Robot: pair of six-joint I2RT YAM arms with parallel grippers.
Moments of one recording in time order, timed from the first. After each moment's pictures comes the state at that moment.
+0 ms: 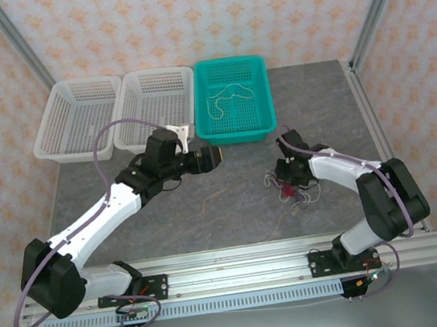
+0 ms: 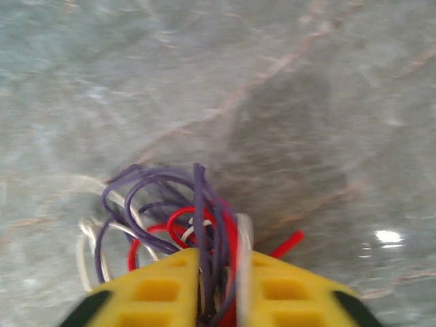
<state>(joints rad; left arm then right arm) -0.55 1.28 0.97 -0.29 0.21 -0.58 0.38 1.47 0.76 -0.49 -0.04 0.67</state>
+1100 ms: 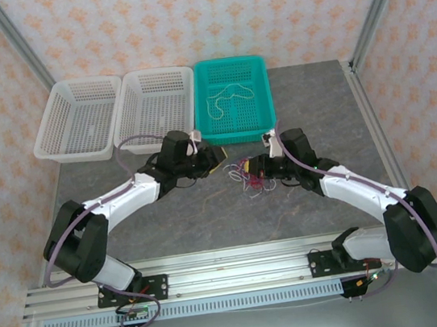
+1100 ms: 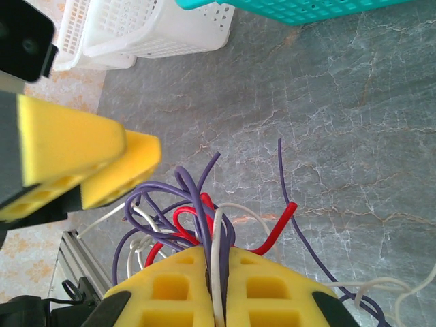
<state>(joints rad) -0.52 1.53 0.89 0.02 0.43 -1.05 0.47 1.23 0.64 -0.02 -0.49 0.67</state>
